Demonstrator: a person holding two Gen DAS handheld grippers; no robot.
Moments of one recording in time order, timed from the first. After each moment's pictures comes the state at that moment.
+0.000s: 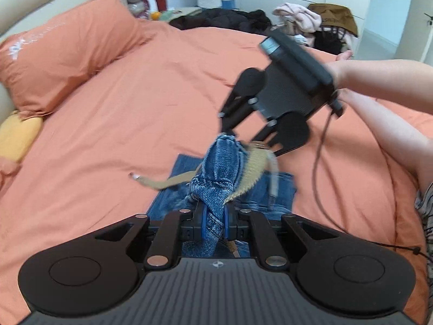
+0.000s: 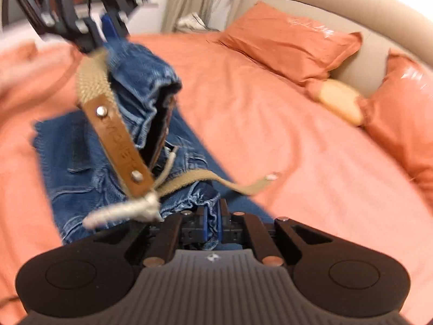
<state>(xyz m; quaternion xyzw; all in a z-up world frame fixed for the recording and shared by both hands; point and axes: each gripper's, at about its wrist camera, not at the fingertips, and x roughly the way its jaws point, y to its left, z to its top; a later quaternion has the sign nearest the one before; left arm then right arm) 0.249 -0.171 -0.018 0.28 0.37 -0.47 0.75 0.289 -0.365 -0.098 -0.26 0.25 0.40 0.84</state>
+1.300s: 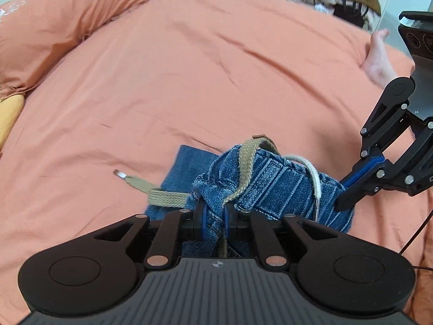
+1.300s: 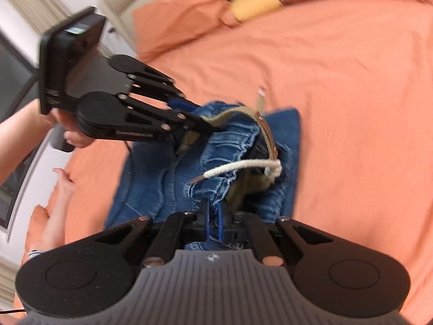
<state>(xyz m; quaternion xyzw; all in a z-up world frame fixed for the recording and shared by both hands) 0.304 -0.249 -0.096 0.31 0.44 -0.42 0.73 0.237 -0.414 -0.105 0.16 0.45 0.29 0.83</state>
